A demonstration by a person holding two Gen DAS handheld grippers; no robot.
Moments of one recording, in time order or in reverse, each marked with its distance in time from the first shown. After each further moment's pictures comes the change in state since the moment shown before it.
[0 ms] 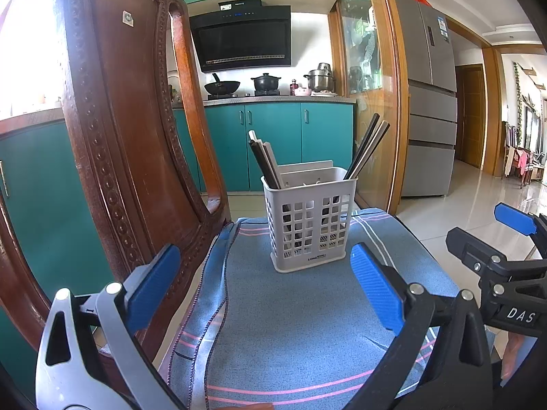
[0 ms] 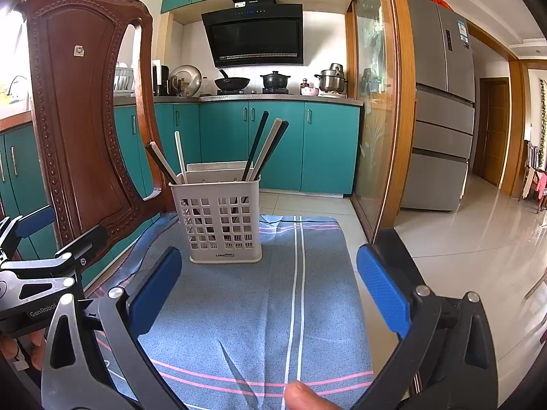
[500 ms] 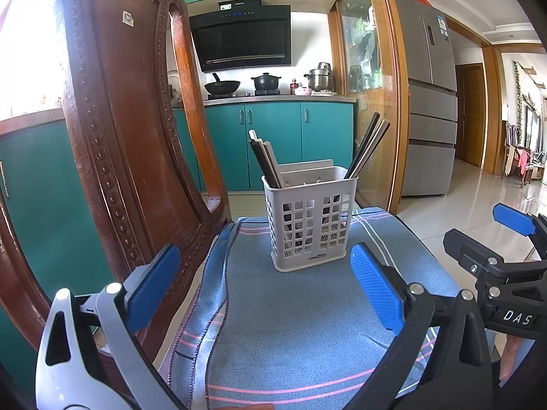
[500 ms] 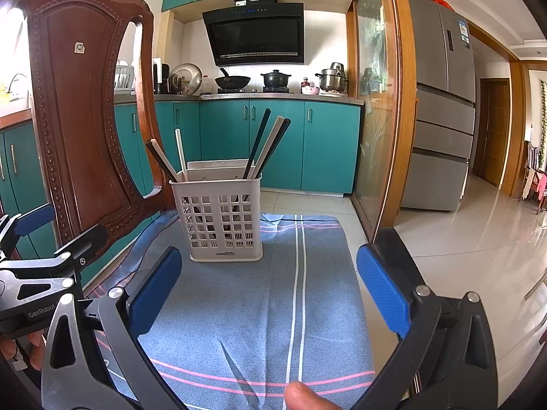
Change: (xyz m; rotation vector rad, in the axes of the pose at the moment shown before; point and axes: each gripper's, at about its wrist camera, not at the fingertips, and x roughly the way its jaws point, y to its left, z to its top) left arm 0.000 0.000 -0.001 -0.001 -0.003 0.002; right arm 0.000 0.001 -0.003 -0.002 0.004 -0.001
